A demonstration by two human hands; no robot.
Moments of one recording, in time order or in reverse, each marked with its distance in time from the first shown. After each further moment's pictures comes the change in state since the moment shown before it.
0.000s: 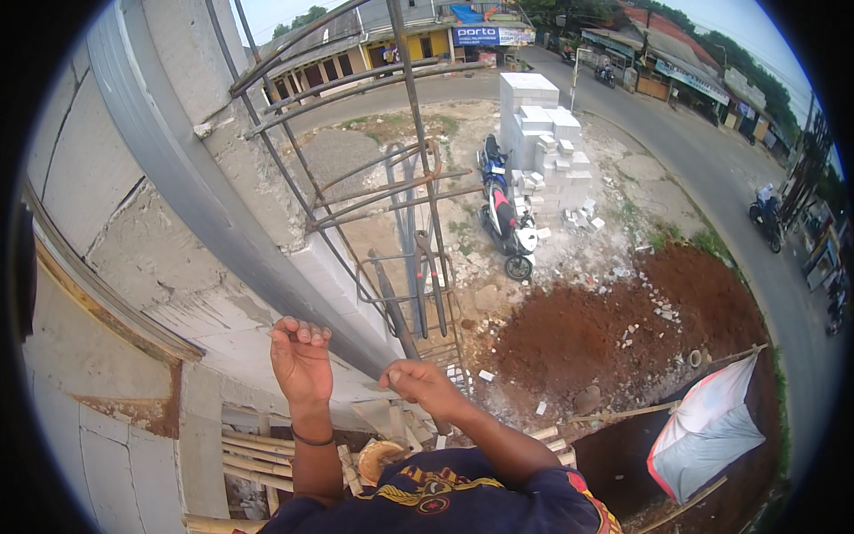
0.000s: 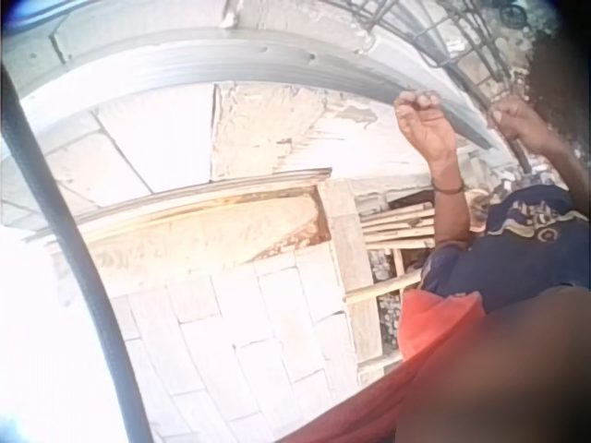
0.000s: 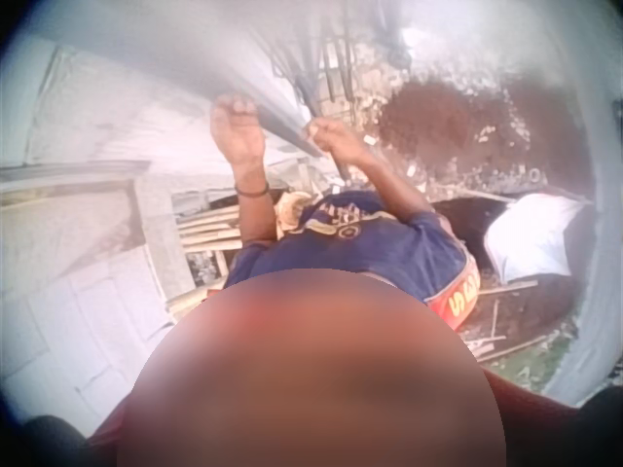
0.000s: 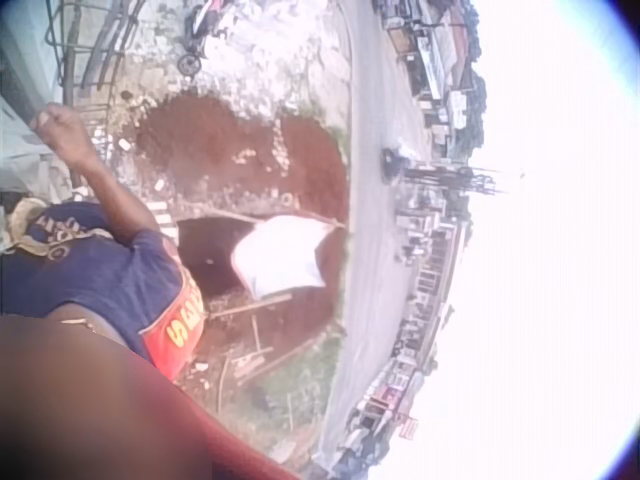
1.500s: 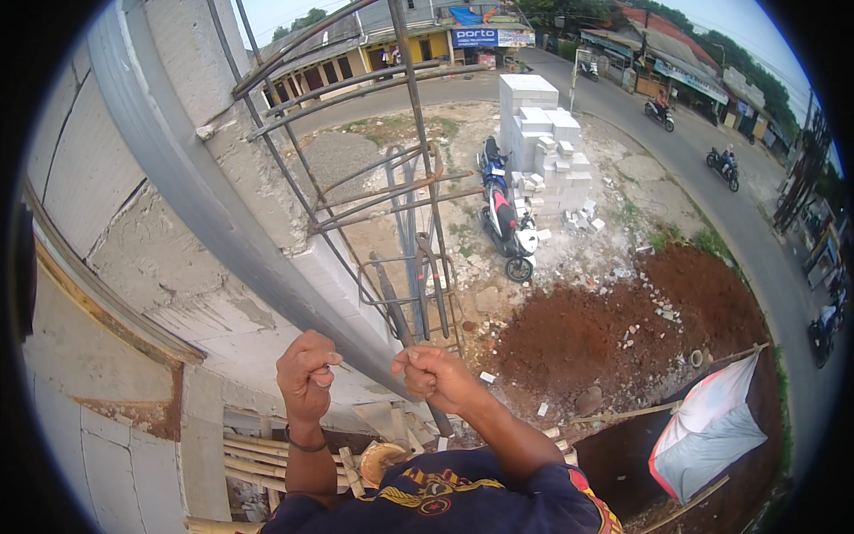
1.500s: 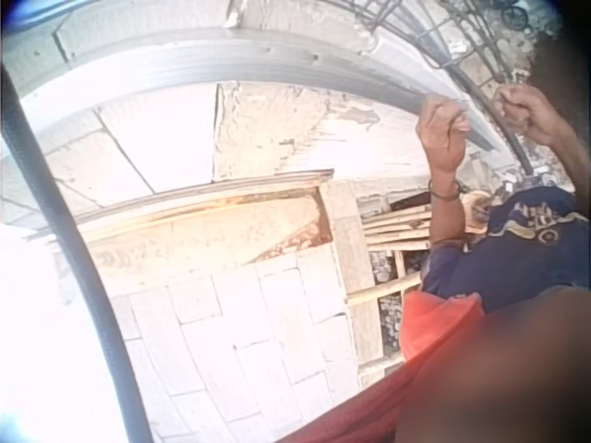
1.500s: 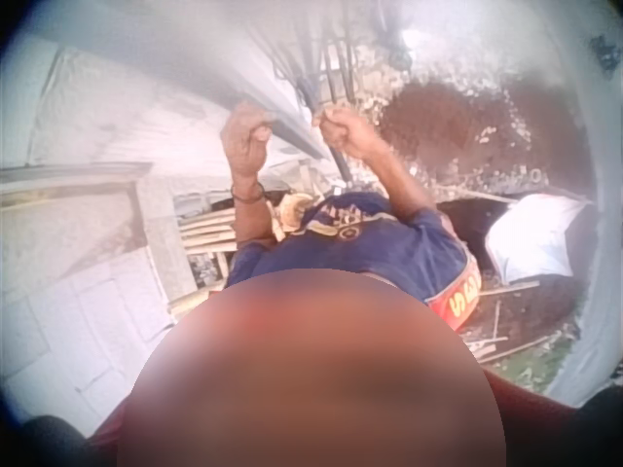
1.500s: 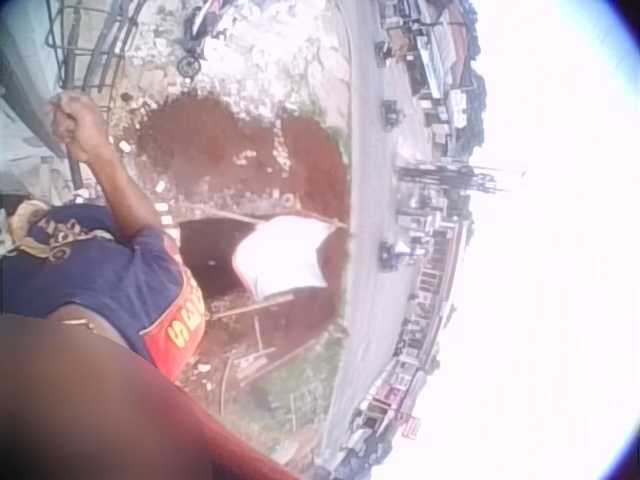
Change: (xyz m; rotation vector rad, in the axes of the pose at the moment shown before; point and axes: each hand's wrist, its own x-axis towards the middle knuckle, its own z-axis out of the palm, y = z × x) left_hand 0.000 0.027 0.034 1.022 -0.432 0.298; right_hand 0.004 -0.020 -0.013 0.626 -0.119 -0.012
